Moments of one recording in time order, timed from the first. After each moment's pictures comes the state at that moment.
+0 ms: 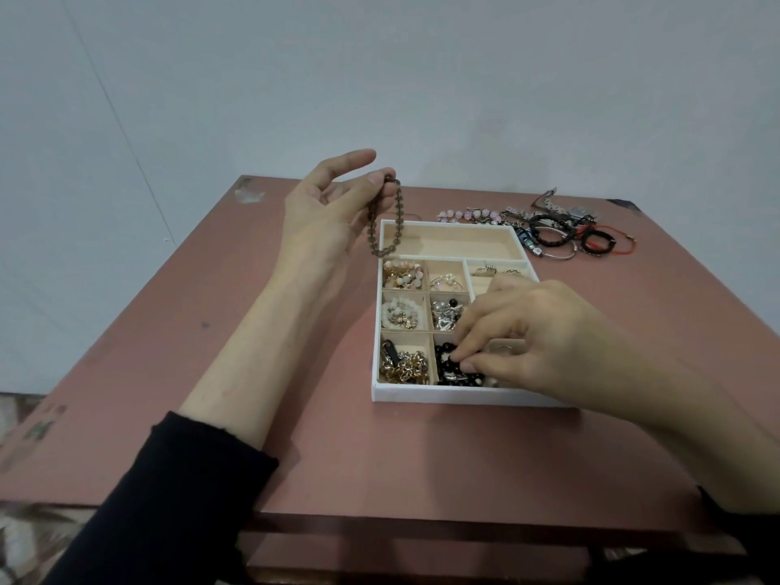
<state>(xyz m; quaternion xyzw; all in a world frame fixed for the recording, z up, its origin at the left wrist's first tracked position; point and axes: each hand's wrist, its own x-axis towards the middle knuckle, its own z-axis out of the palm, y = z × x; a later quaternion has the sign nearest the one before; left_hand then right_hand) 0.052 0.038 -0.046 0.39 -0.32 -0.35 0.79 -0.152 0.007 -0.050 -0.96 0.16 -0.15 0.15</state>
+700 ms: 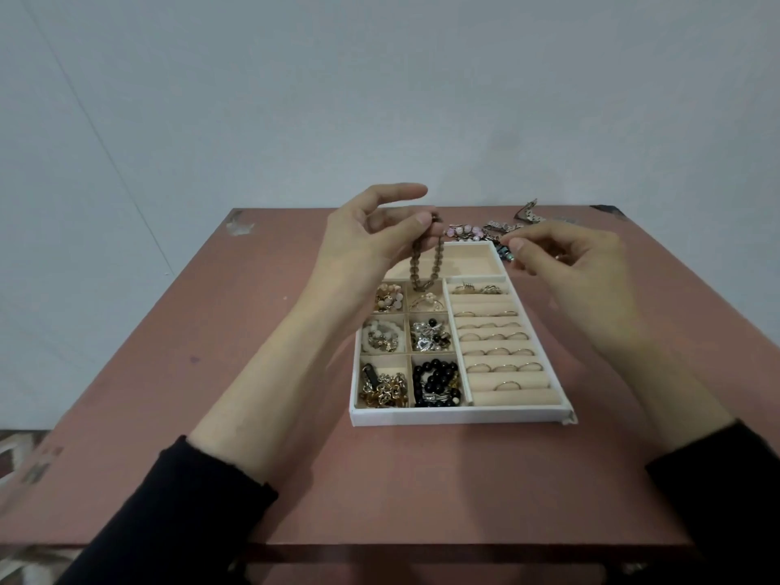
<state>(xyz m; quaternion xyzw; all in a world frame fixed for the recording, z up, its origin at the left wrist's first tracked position) 0.011 0.031 -0.029 0.44 -0.42 -0.38 0.70 -0.166 -0.044 -0.049 -0.73 0.35 -0.48 0.33</state>
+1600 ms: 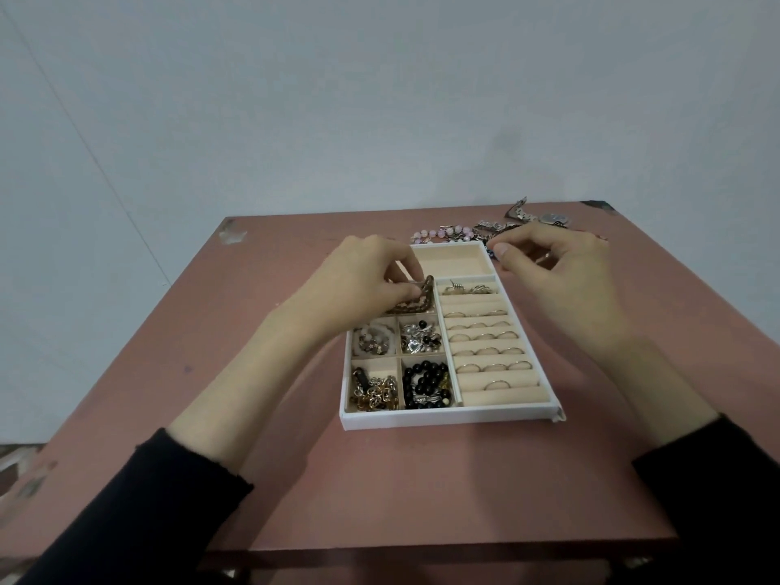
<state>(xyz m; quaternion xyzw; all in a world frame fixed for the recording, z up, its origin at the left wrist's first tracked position) 0.020 0.030 -0.030 0.70 -0.67 -0.10 0.23 -0.167 -0.046 -0.054 -0.75 0.37 -0.47 0.29</state>
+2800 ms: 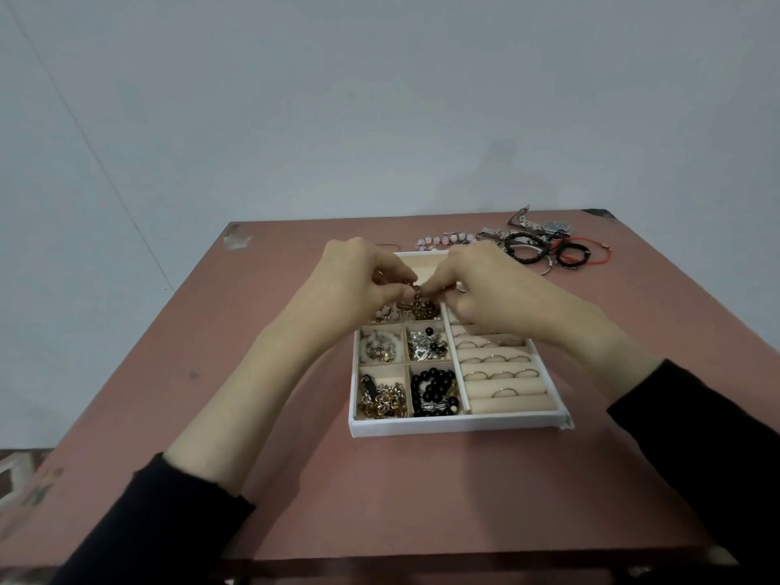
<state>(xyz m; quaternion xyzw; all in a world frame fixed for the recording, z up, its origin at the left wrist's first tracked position) 0.029 0.035 -0.031 0.70 -0.64 -0.10 0.30 -0.117 -0.048 -0.039 -0.94 0.29 -0.14 0.14</state>
